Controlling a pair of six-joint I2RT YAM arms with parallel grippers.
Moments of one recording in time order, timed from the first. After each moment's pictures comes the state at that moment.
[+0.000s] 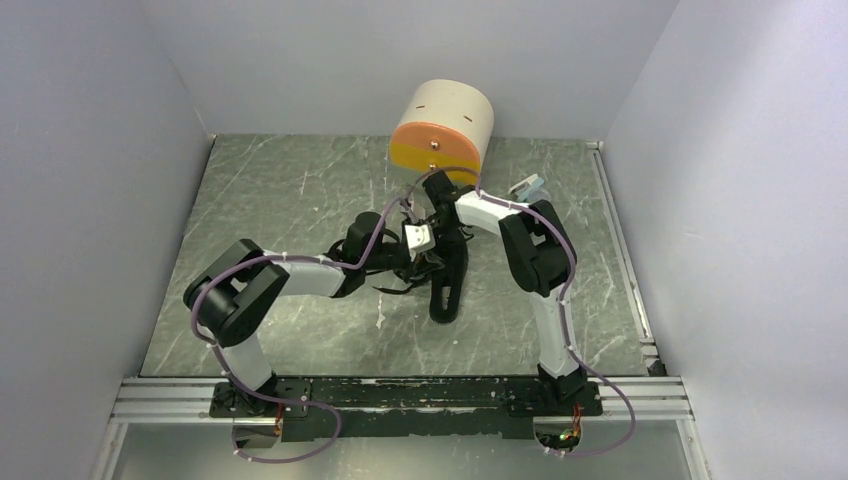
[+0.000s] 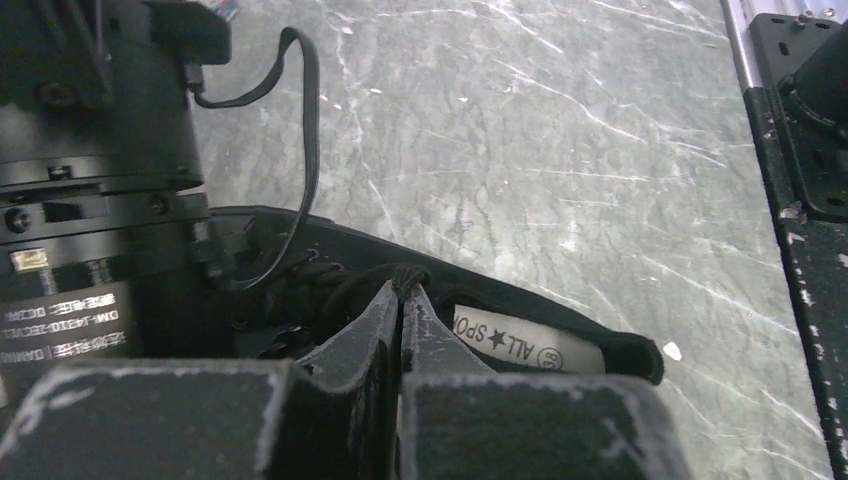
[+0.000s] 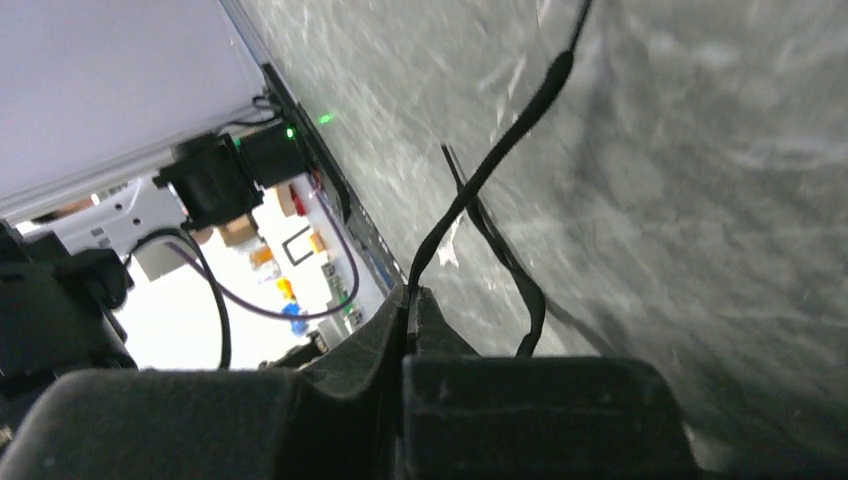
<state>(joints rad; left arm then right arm) -0.74 1.73 0.77 0.71 0.67 0.17 0.53 2.19 1.53 -0.59 -0.98 0.37</state>
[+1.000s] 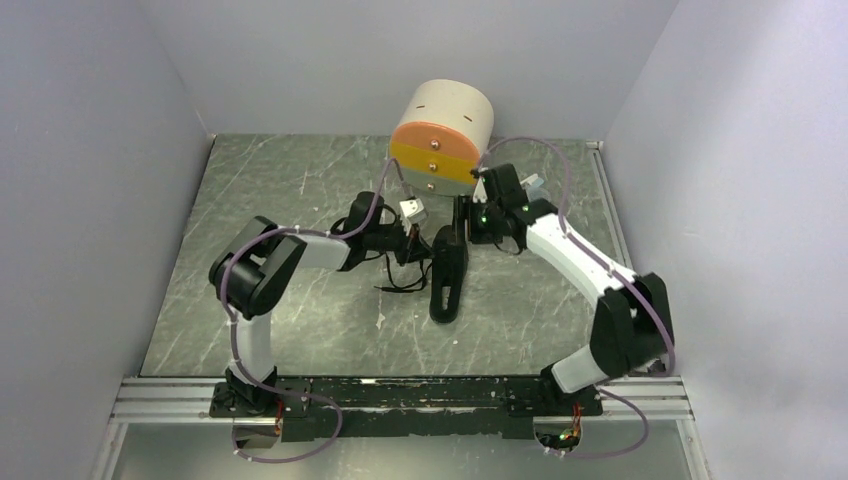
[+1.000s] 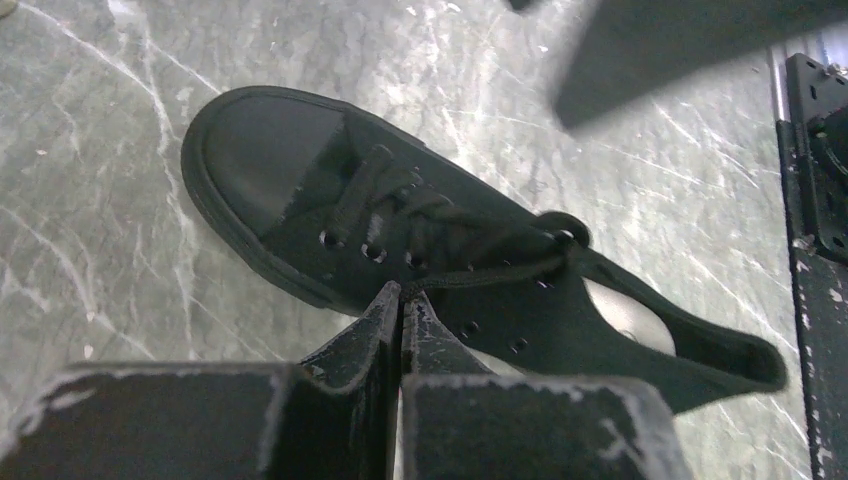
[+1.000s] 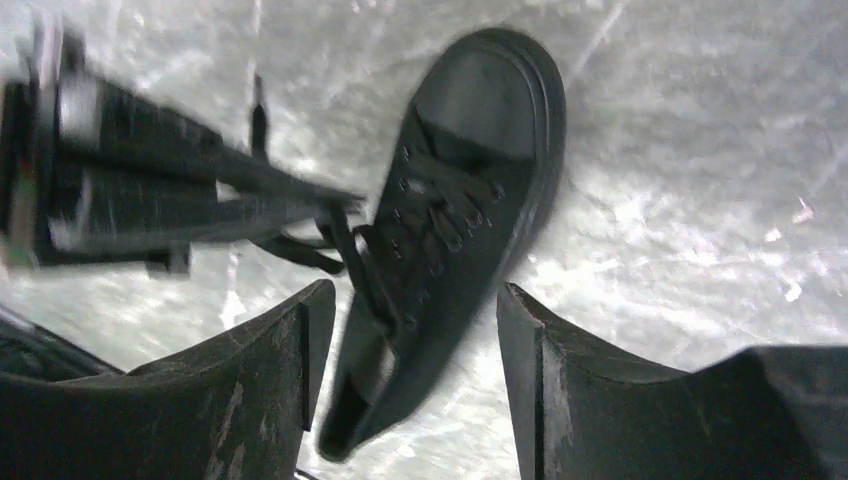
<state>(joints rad) -0.60 1.91 0.90 0.60 0.77 0.01 0.42 1.56 1.21 -0.56 -0.21 0.34</state>
